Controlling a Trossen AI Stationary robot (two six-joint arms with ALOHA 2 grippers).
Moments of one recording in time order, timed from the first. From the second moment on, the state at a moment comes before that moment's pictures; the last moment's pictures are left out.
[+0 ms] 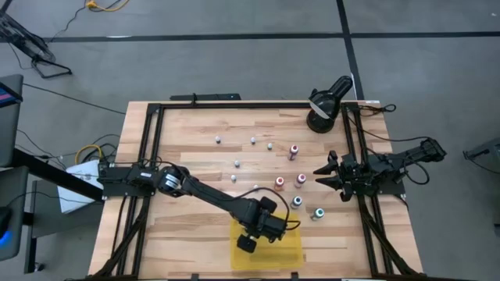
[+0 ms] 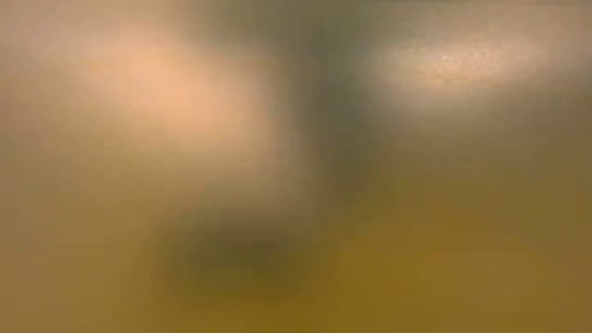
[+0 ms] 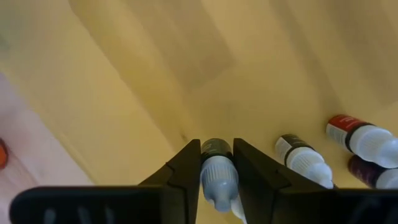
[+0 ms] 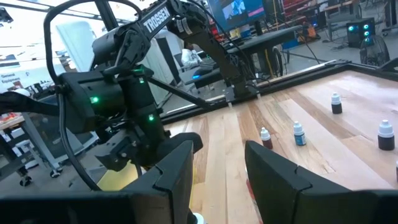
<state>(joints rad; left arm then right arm) -0.37 2.41 2.14 -1.06 -0.05 0.20 0.34 0.04 0.01 0.05 0.21 0.29</state>
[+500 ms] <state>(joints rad) -0.37 2.41 2.14 -1.06 -0.01 0.18 0.34 0.04 0.01 0.05 0.21 0.29</state>
